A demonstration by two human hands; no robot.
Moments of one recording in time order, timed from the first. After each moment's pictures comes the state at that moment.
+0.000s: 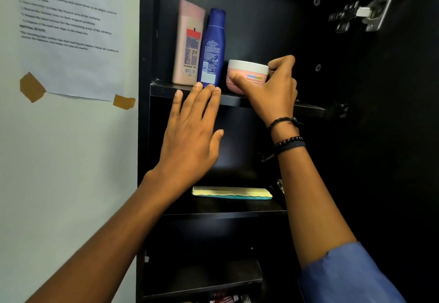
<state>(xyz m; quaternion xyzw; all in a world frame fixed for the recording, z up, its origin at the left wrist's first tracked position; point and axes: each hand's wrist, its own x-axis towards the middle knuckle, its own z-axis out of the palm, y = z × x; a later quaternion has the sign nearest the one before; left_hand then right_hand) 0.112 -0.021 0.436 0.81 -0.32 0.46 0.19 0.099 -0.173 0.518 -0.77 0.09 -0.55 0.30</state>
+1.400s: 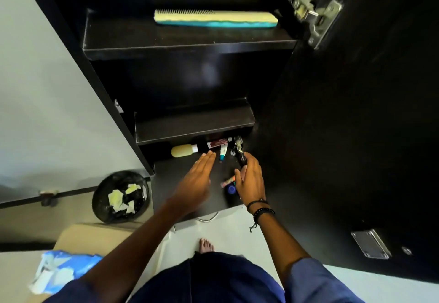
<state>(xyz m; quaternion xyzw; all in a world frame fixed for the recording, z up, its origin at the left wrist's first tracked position) 0.009 -0.039 0.013 0.86 -0.41 -0.10 0.29 -0.064 -0.203 -0.006 -0.89 0.30 -0.12 0.33</state>
